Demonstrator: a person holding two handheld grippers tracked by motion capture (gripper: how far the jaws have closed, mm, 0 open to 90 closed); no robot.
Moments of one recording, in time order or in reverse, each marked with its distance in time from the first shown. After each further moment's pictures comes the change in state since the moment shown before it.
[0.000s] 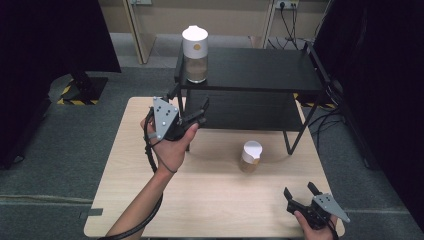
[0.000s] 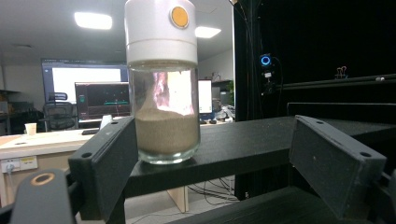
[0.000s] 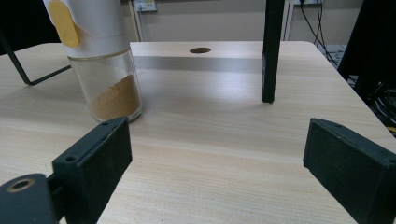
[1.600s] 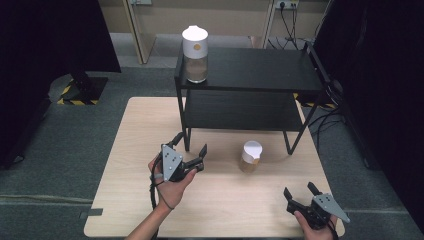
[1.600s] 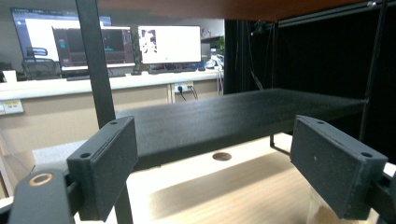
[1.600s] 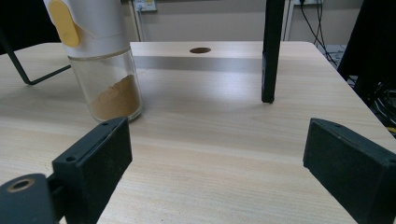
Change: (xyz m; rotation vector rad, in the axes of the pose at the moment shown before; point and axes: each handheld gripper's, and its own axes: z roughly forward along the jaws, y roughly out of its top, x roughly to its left) left arm -0.001 -0.102 -0.059 0.187 -0.053 -0.005; right arm 0.000 0.000 0.000 0.001 0.000 -0.002
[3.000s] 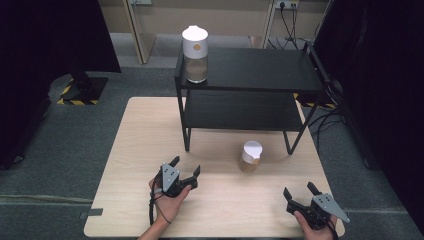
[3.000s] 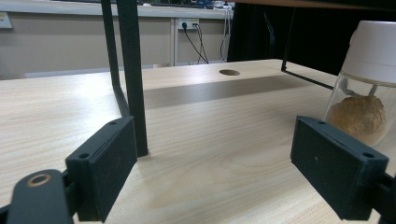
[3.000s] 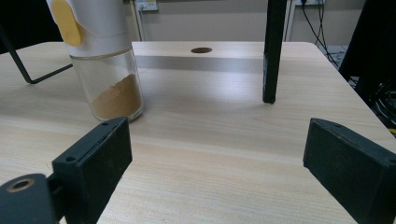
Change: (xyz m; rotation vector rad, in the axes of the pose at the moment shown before) left arm 0.010 -0.062 -0.013 0.219 0.025 -0.096; right arm 0.000 0.000 0.000 0.000 0.004 -0.004
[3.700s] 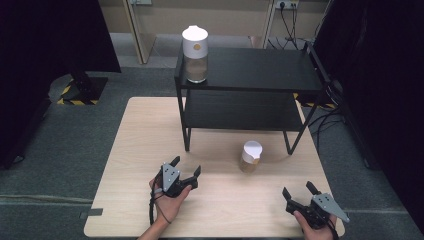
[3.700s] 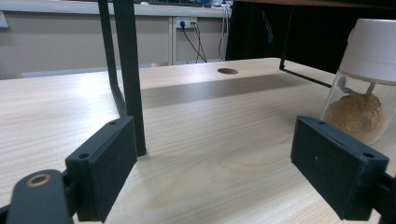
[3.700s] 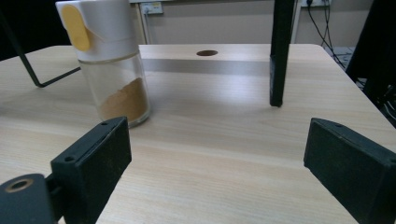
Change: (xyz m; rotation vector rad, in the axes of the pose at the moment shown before) left arm 0.002 0.001 0.001 0.006 -0.012 0.006; right arm -0.001 0.000 0.002 -0.009 0.024 0.004
